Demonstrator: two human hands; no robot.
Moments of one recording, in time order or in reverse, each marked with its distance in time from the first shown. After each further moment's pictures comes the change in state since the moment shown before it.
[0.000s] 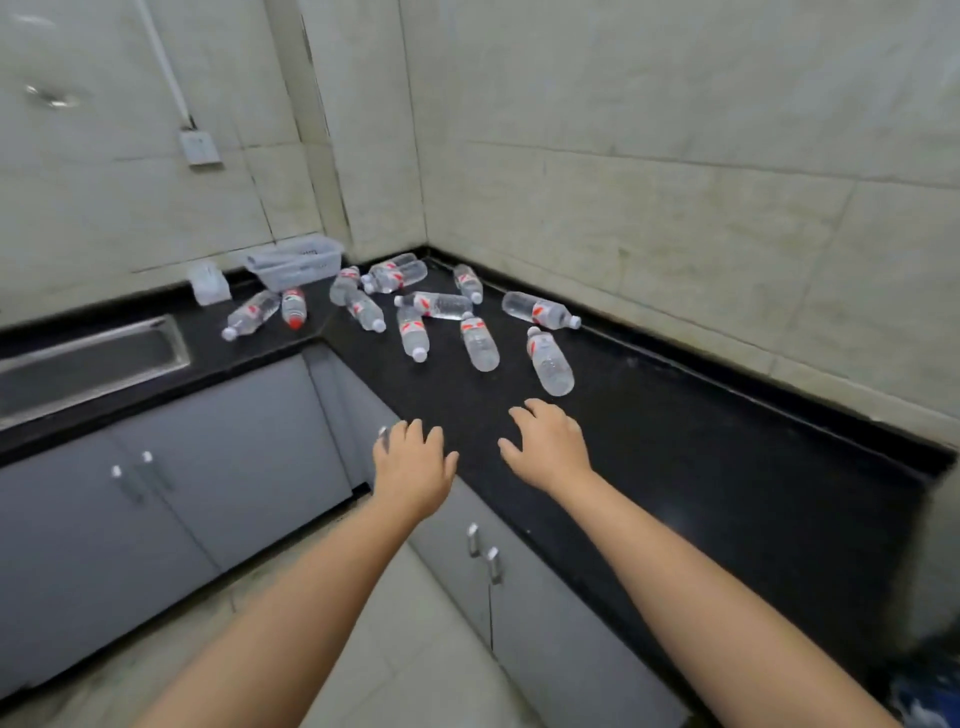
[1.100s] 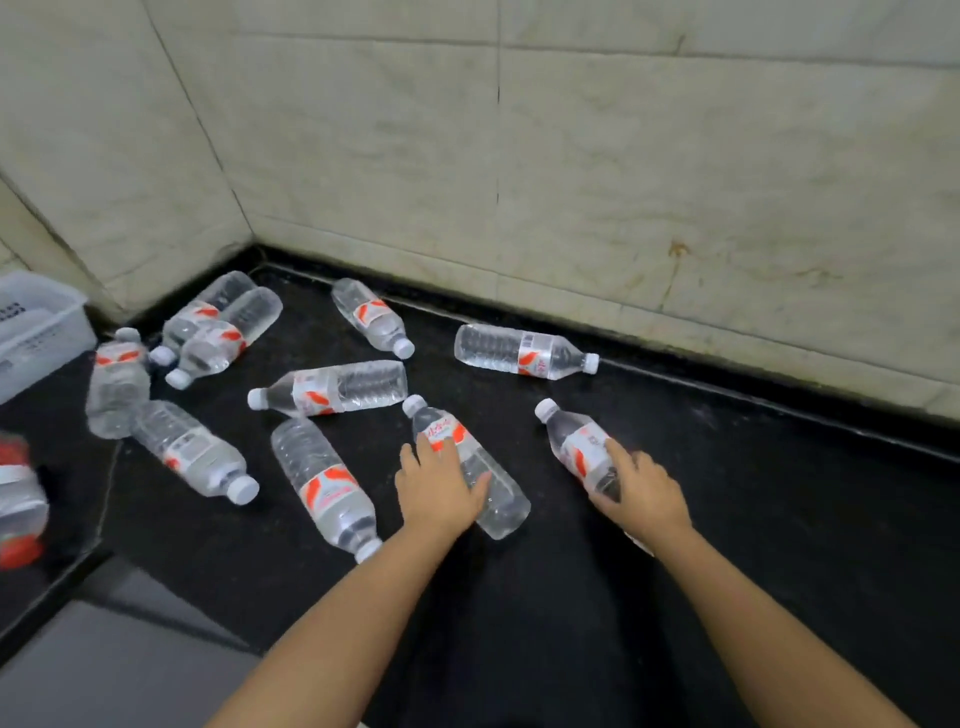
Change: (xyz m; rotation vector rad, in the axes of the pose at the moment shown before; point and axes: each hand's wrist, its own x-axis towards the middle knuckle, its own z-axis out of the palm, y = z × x) left_hand 0.502 -0.026 0.114 -0.160 -0.297 0.260; right_hand 0.375 0.123 0.128 -0.020 -0.166 0.736
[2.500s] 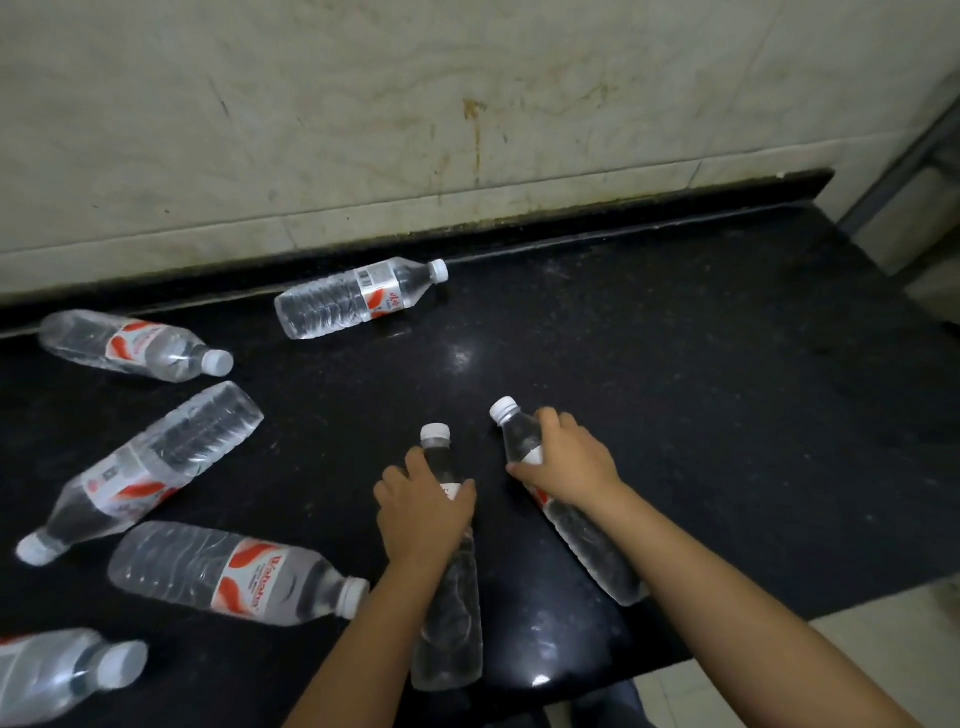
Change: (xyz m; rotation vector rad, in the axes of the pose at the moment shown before) left_hand 0.001 -0.019 0.029 -0.089 -0.284 0.298; right_hand -0.059 -0.065 0.043 0.330 0.001 0.501
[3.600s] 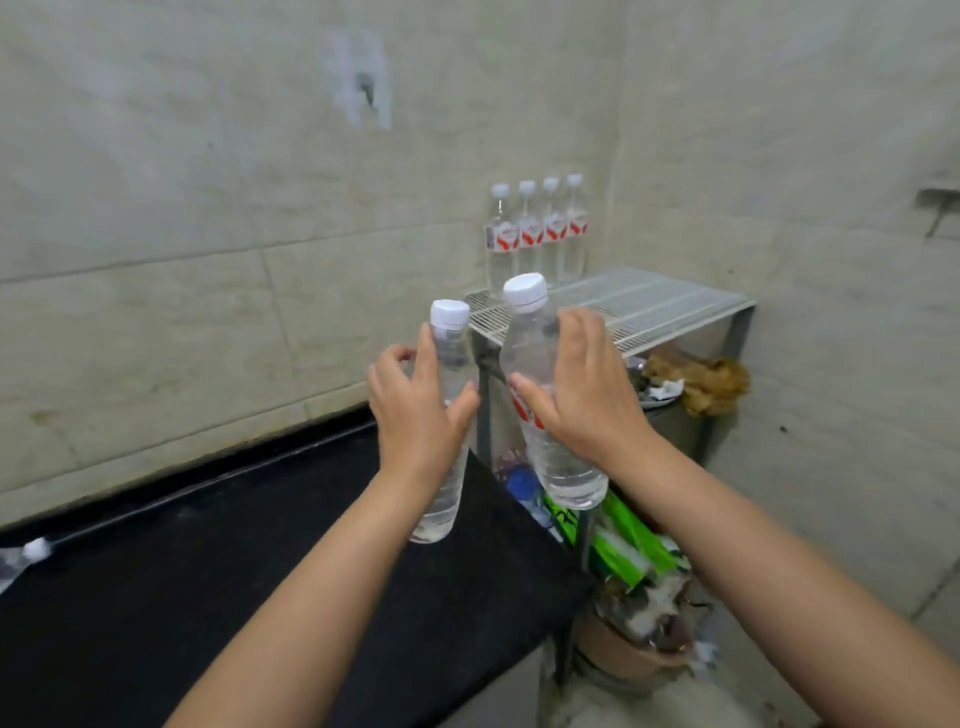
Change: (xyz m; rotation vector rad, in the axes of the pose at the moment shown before) left_hand -0.276 0.483 0.094 -0.310 0.635 1.085; right_hand -0.208 0.414 -0.342 -0.185 1.395 -0.348
